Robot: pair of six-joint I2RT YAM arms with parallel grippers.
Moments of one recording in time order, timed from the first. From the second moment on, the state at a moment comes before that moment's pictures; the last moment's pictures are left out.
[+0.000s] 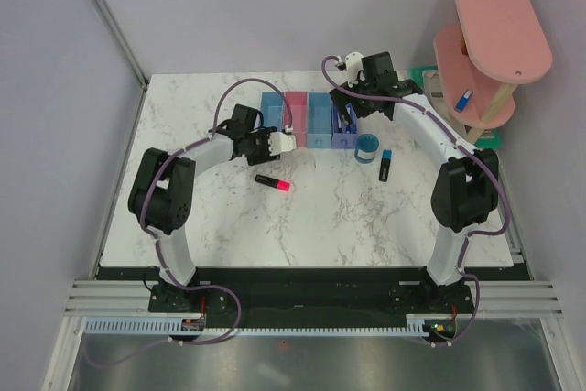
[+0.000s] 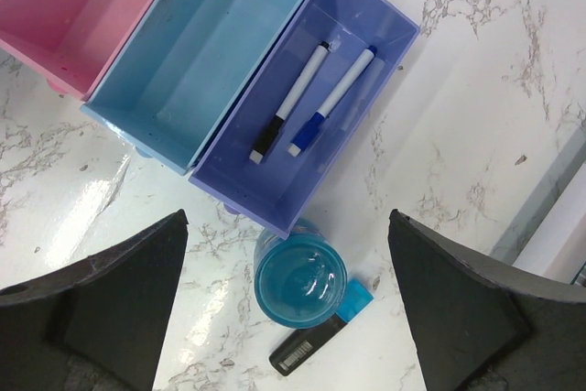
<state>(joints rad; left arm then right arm) -0.36 1.87 1.21 -0.26 0.31 1.12 0.33 1.89 1.72 -0.59 -0.08 -0.23</state>
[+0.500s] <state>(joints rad) -0.36 1.89 1.24 -0.32 0.32 1.09 0.33 1.89 1.71 -0.59 -0.08 -0.21</state>
